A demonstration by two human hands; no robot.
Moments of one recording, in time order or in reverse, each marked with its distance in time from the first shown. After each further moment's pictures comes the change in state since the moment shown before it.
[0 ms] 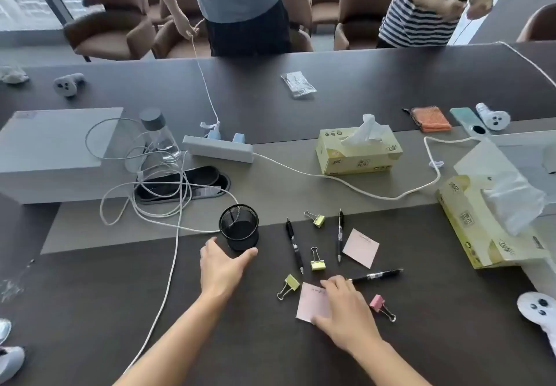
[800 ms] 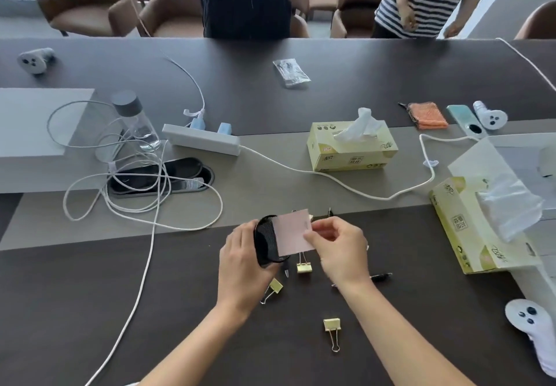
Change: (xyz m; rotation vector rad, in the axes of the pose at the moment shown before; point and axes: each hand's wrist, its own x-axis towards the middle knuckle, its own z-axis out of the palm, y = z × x) left_hand -0.032 0.033 0.055 0.204 0.029 0.627; right_hand 0.064 -0.023 -0.093 0.895 0.470 0.102
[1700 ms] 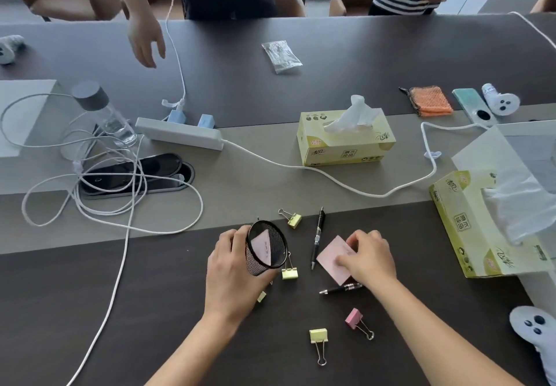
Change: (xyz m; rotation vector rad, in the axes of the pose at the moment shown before) left_hand 0.009 0.002 0.033 0.102 -0.026 -0.031; right_hand 0.077 0.108 -0.051 -0.711 -0.195 0.221
